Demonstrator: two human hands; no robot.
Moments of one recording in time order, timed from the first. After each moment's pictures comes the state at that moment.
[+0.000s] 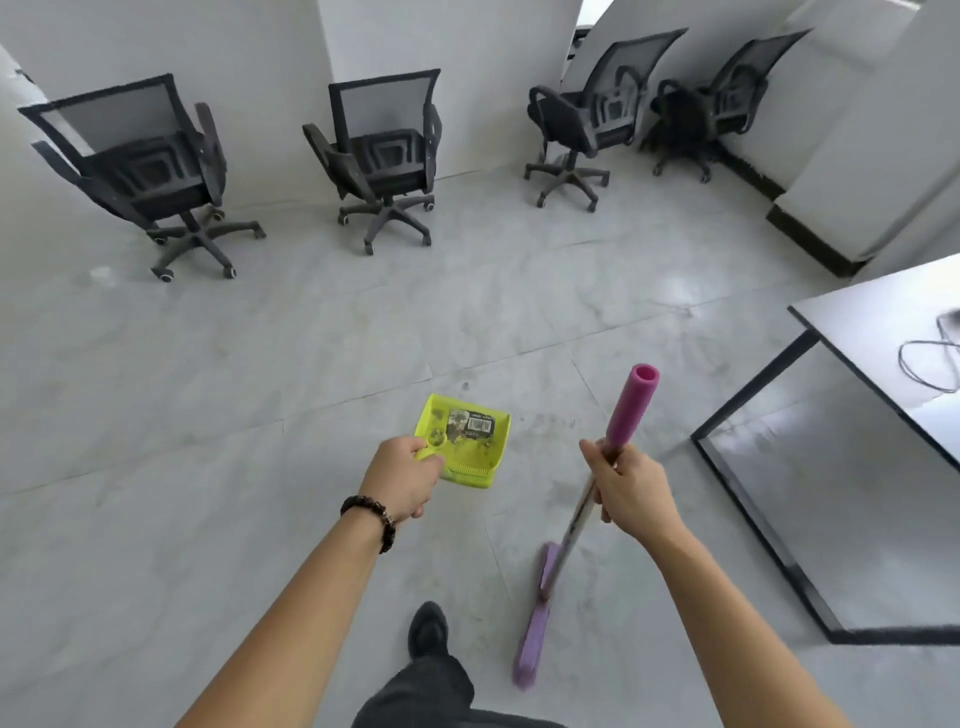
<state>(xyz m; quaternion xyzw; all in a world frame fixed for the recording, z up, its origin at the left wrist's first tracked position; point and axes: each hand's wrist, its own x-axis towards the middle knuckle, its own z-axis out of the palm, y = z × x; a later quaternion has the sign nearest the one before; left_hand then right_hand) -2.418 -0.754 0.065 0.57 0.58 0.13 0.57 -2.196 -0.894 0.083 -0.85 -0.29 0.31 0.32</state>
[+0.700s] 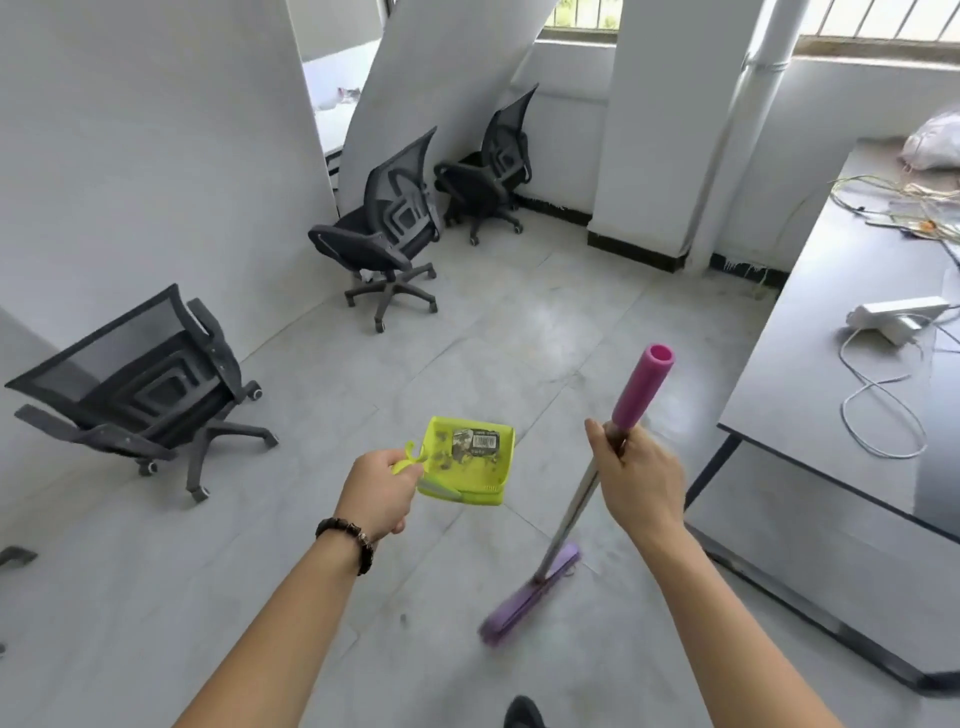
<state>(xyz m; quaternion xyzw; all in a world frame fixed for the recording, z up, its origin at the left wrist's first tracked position) -1.956 -0.335 0.126 0.73 0.42 0.05 0.53 -1.813 -0.568 0.115 -0.92 -0.11 0.02 0.38</state>
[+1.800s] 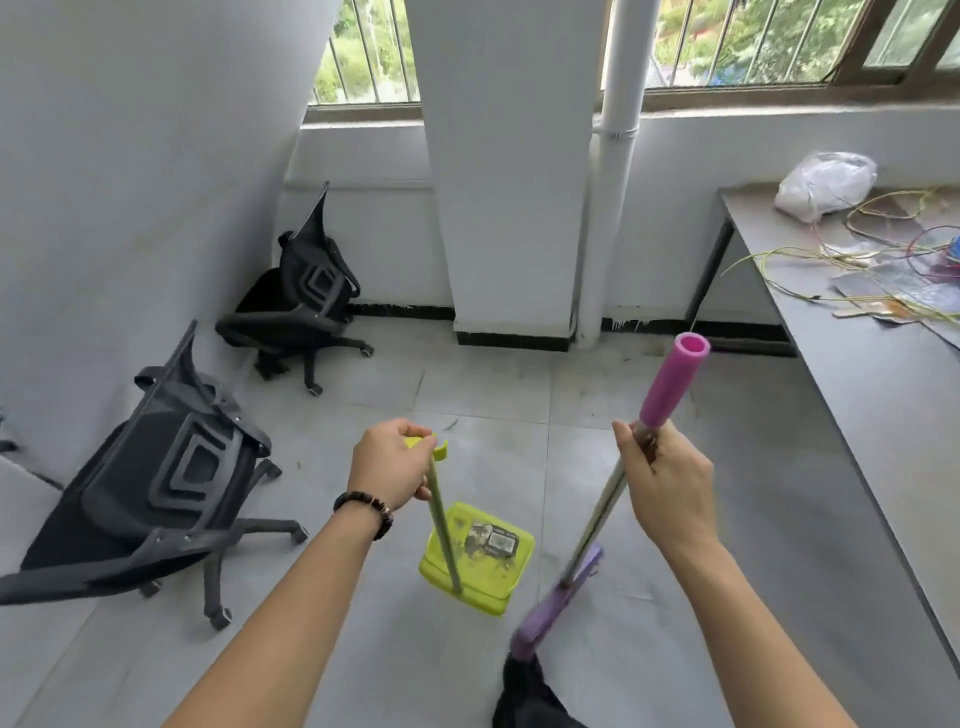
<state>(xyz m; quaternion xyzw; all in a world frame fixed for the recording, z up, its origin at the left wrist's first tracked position) -1.085 0.027 0.138 0.85 0.19 -0.04 0.48 -1.111 -0.257 0.119 -0.89 0.07 -0.16 0.42</state>
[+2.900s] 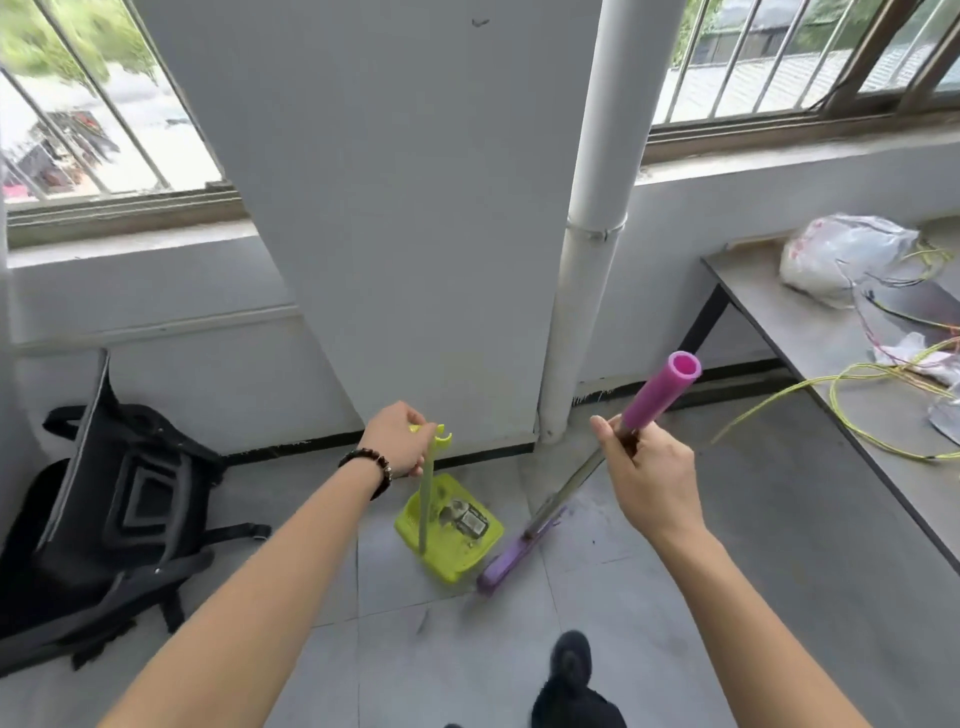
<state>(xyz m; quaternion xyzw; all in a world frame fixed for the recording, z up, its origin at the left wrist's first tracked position) -0.262 0.041 0.101 0.89 0.03 -0.22 0.40 -0.420 -0.206 0.128 -0.88 0.24 -0.15 0.39</state>
